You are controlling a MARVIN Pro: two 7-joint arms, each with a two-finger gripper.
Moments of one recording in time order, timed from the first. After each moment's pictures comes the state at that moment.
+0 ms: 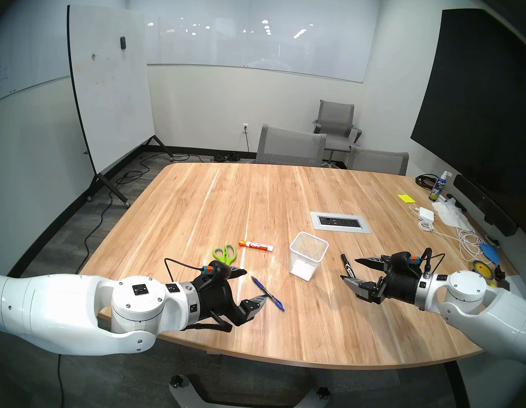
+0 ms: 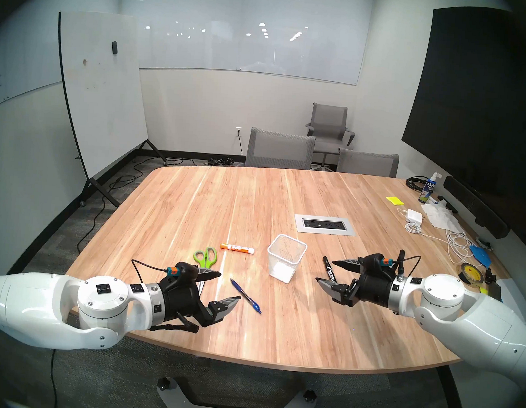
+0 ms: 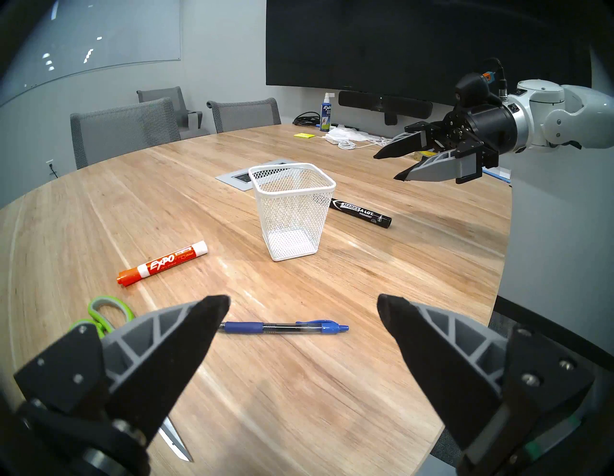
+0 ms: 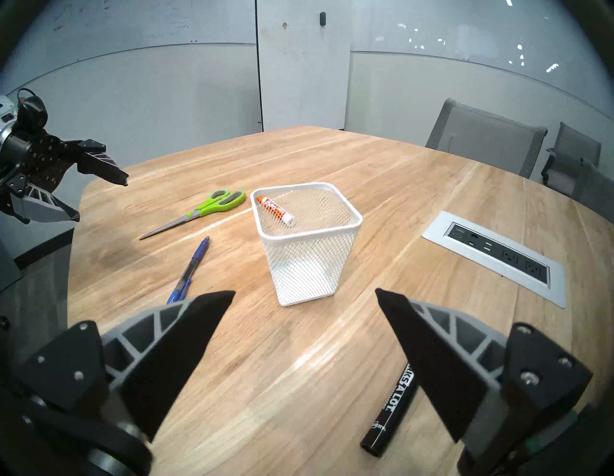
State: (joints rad) left arm 0.75 -0.41 -0.01 -2.13 -1.06 -0.02 0.22; right arm -1.60 -0.28 1.16 -1.80 0.96 0.03 0.38
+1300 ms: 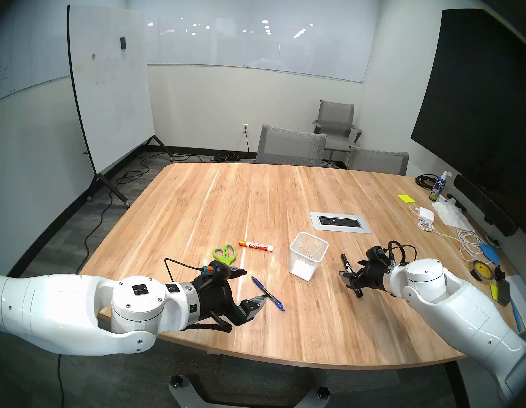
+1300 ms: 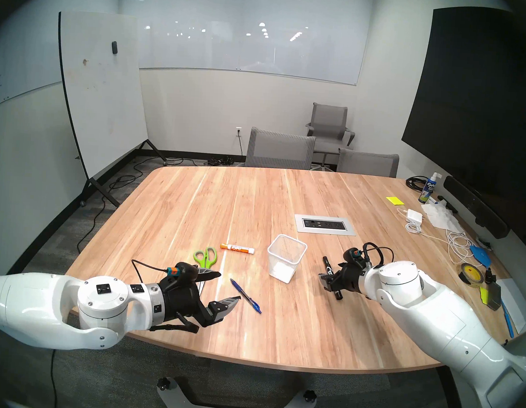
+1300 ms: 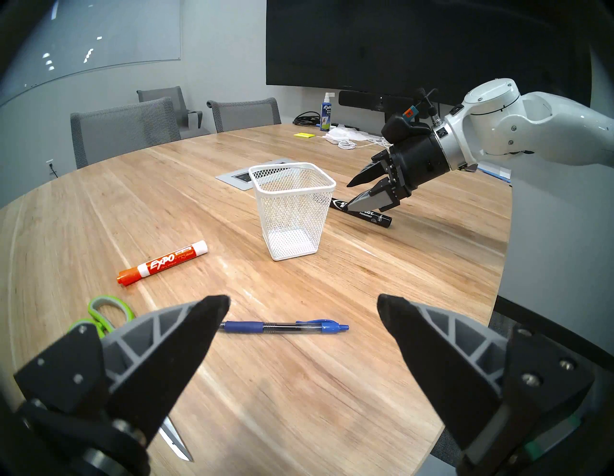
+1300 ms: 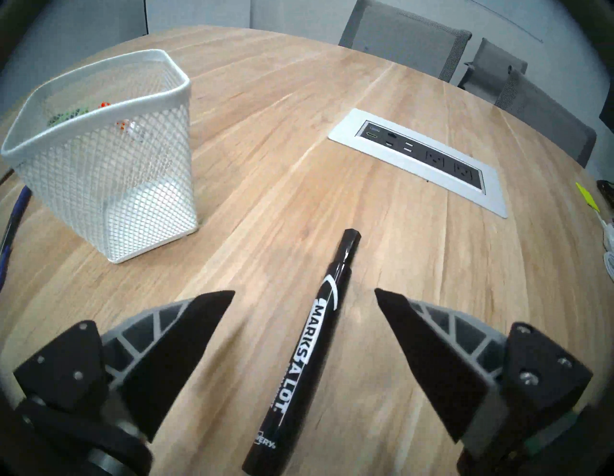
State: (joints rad) left arm 0.75 -0.41 -0.01 -2.13 -1.06 -0.02 0.22; right arm -1.30 -0.61 1.02 -1.58 0.72 0.49 0.13
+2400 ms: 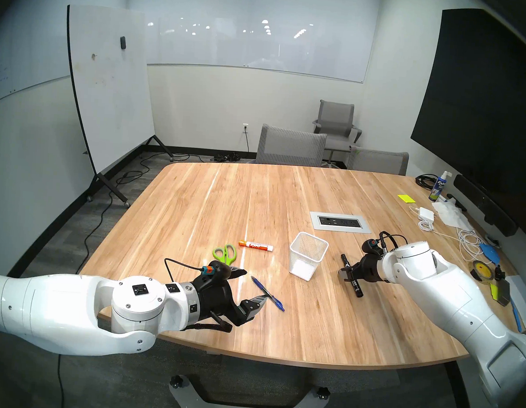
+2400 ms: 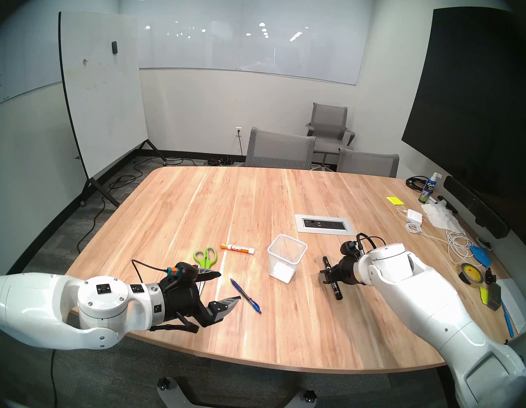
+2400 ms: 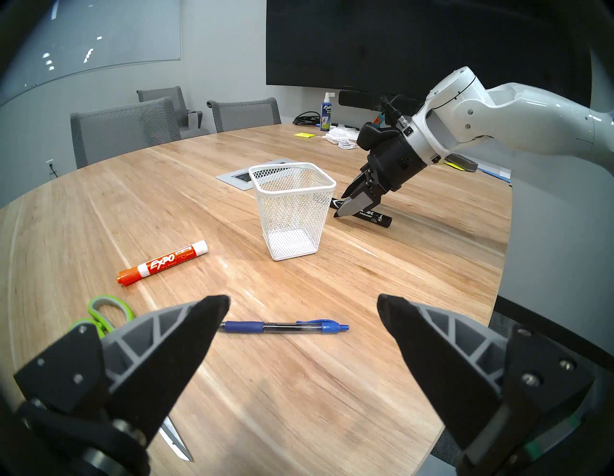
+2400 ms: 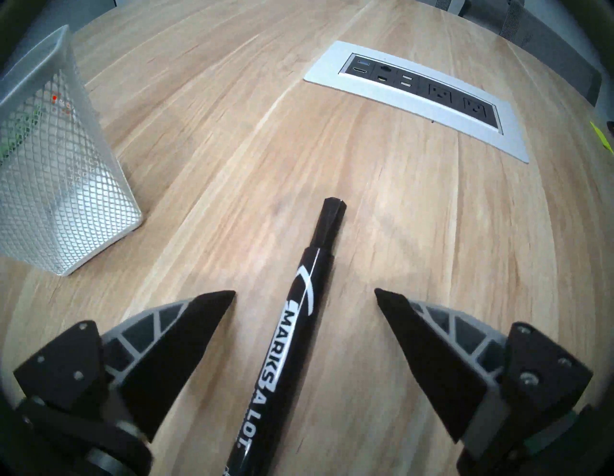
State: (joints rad) left arm 0.75 -0.41 -0.01 -2.13 -1.06 -0.02 0.22; right arm -1.12 -0.75 0.99 -1.37 0.68 0.73 0.22
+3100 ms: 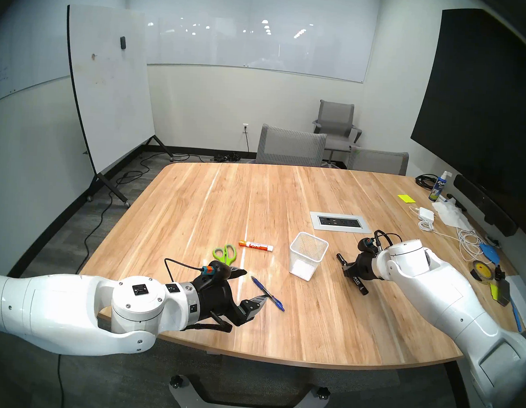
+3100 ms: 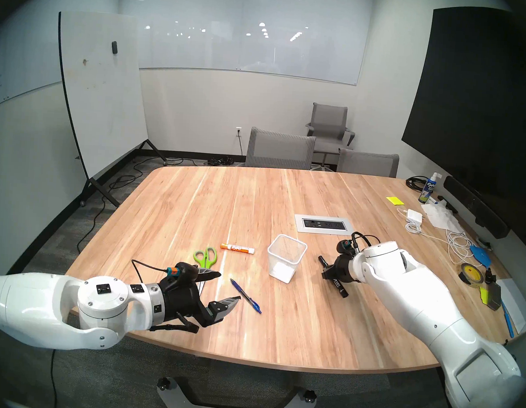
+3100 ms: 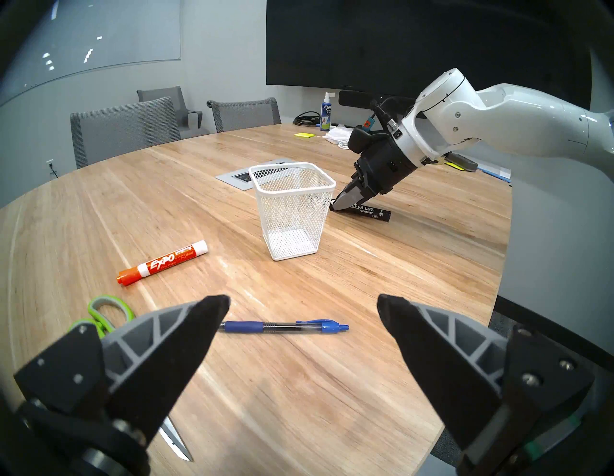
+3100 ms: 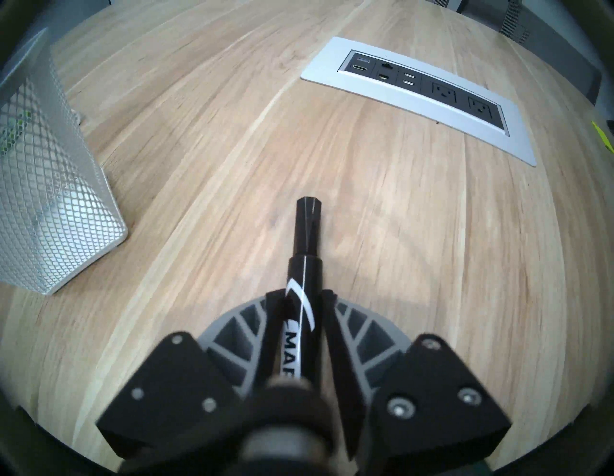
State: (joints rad) left arm 0.75 -0.41 -0.01 -2.13 -1.06 -0.02 0.22; right arm -1.09 -0.81 0.99 -1.32 0.63 0.74 0.22
